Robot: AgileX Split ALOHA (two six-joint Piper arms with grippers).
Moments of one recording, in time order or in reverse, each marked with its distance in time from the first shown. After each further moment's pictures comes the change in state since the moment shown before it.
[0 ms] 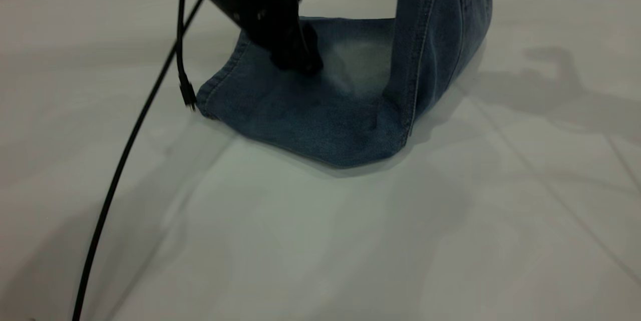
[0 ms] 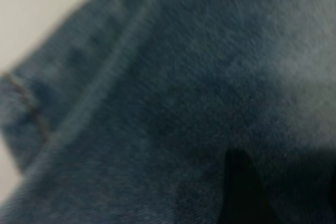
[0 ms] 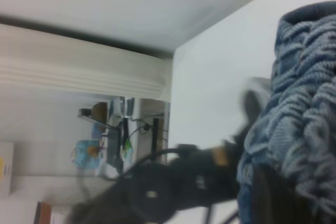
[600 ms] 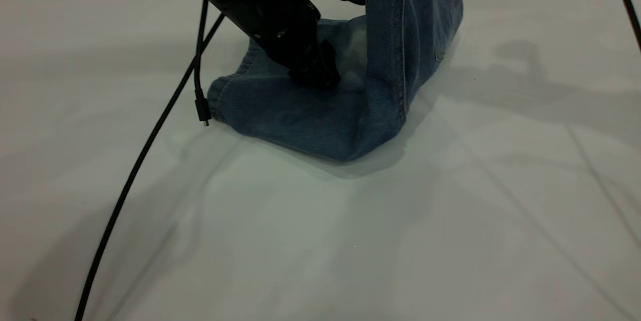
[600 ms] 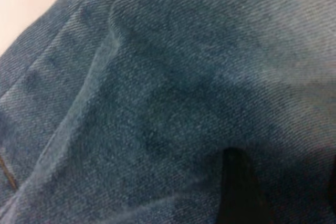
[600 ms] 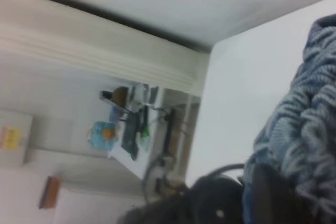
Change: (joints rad) left arm -0.043 0.042 -0.004 -0.064 -0.012 0.056; right arm 0.091 0.001 -0.104 0.014 -0.001 0.010
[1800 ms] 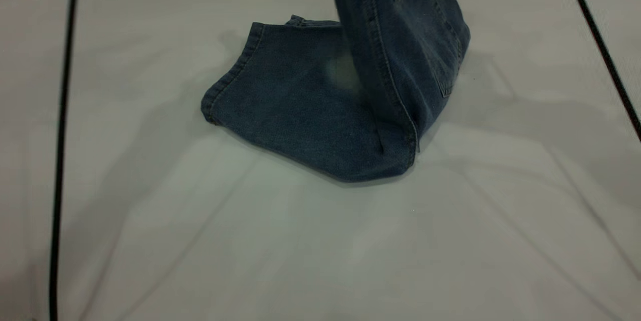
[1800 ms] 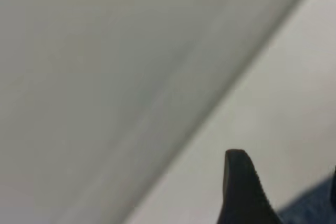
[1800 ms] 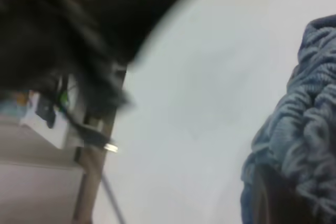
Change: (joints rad) left arm 0.112 -0.474 0.000 -0.029 -0.112 -0.021; right arm 0.191 0.000 0.003 -0.102 -0.274 -0.010
